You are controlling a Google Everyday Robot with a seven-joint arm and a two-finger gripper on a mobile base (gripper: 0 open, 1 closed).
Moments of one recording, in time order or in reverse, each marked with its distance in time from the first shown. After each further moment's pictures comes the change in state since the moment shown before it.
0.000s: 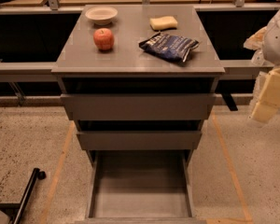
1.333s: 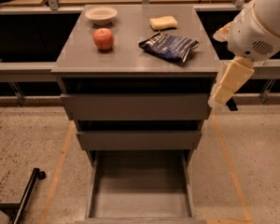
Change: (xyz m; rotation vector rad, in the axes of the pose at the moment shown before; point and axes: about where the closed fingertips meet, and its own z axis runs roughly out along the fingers) arm -0.055 -0.044 0.038 0.028 -0.184 -0.021
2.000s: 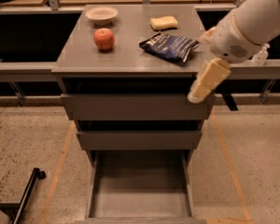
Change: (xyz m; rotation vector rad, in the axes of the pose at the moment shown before) arm -0.021 -0.020 0.038 0.003 -0.100 0.041
